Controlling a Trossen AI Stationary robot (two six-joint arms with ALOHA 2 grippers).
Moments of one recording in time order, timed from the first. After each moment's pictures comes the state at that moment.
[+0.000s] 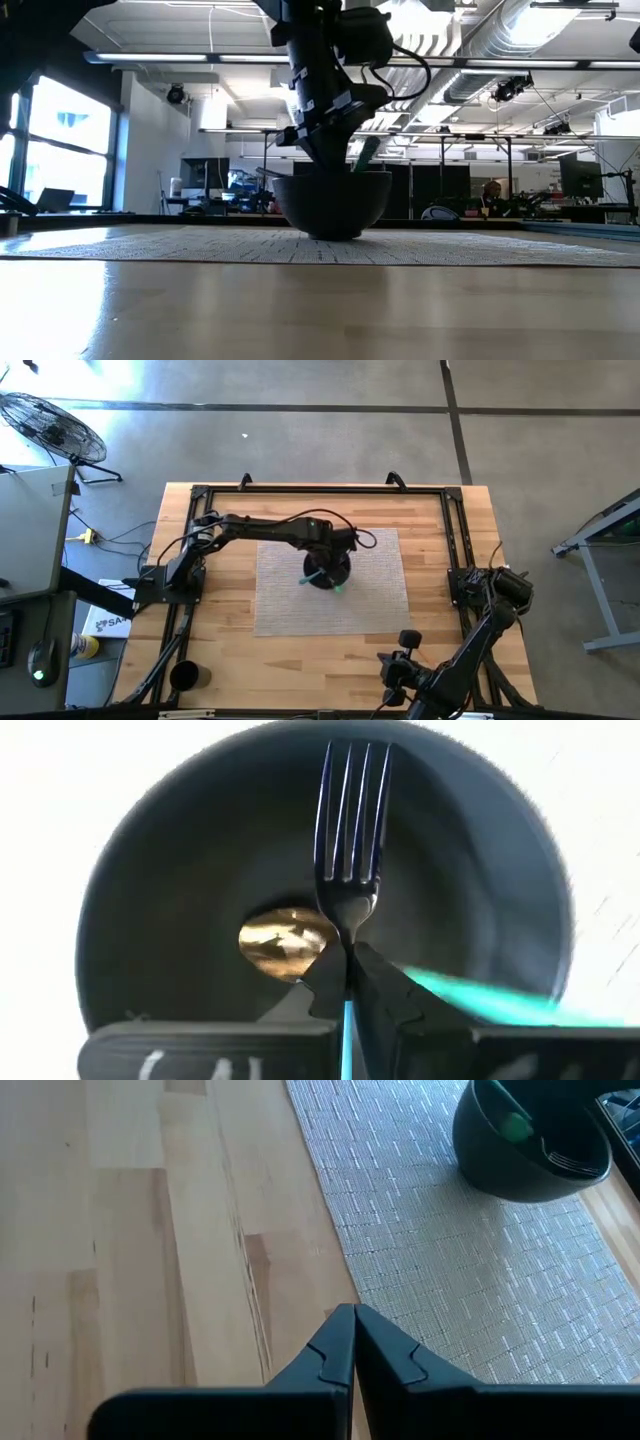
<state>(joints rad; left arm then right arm) 0.11 2.10 1.79 -0.95 -0.01 -0.50 0.95 1.95 1.49 -1.11 0.82 1.12</state>
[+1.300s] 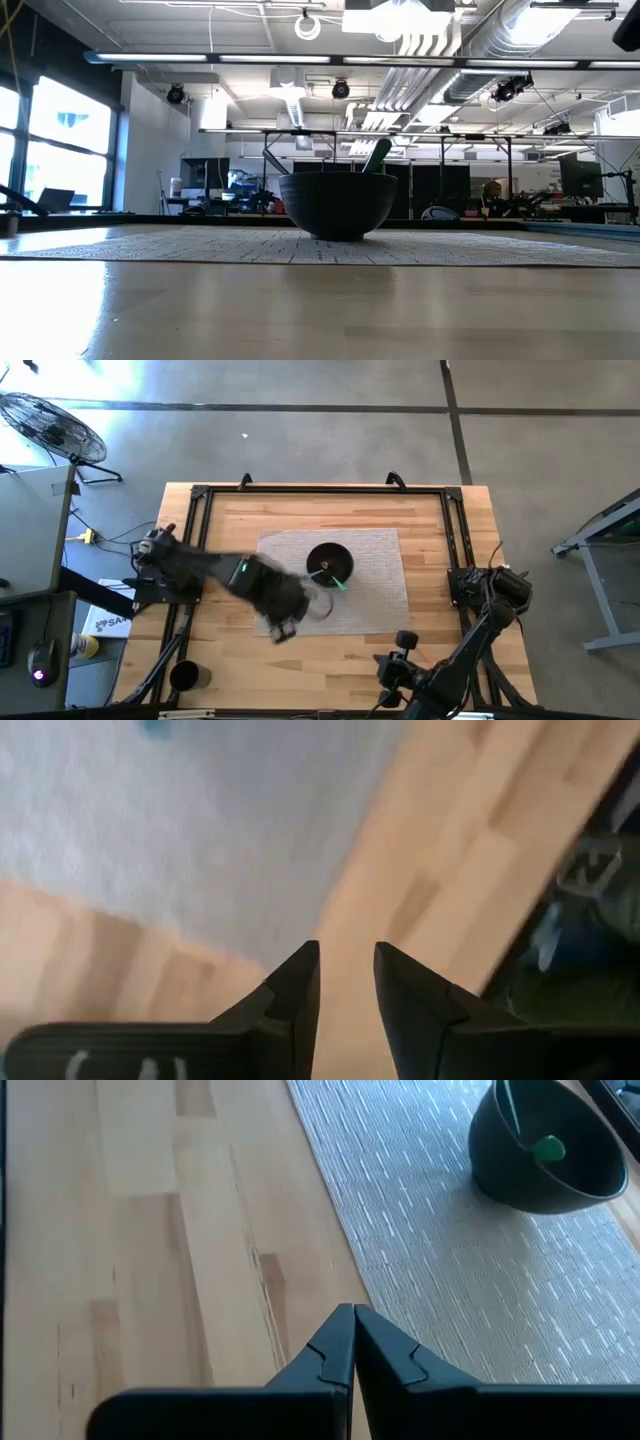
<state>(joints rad) -0.38 1.76 1.88 -1.47 -0.03 -0.85 0.93 1.95 1.49 -1.05 0.82 1.12</state>
